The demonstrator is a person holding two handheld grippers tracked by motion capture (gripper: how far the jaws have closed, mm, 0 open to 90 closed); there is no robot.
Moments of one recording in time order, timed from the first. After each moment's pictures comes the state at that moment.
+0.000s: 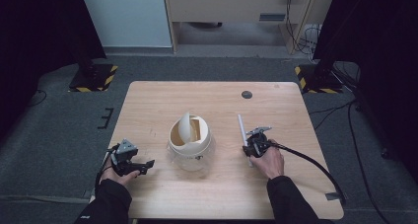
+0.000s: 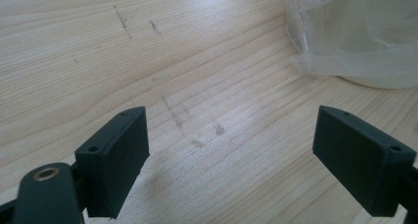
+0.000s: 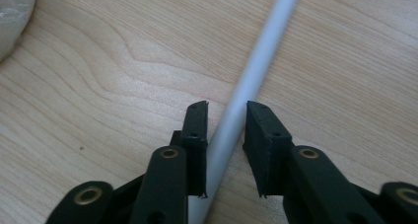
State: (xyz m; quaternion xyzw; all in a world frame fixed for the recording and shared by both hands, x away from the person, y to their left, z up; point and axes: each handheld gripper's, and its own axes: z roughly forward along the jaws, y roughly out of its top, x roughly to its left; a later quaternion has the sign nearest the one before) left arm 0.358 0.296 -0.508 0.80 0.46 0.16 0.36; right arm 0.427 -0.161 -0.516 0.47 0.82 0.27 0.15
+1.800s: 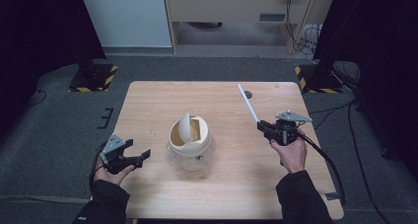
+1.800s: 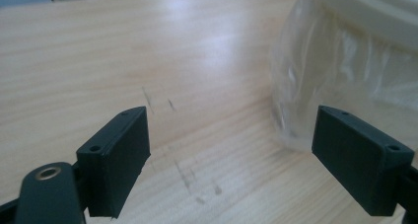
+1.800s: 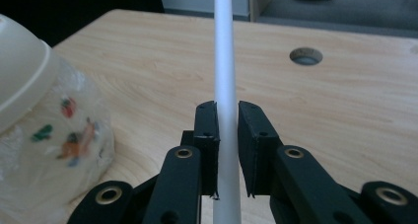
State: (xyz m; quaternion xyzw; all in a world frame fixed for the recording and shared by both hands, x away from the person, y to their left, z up) left arm 0.346 0.305 -0.468 0.73 0.45 0.22 0.46; right arm 0.412 -0.214 -0.426 0.47 0.72 0.47 0.20
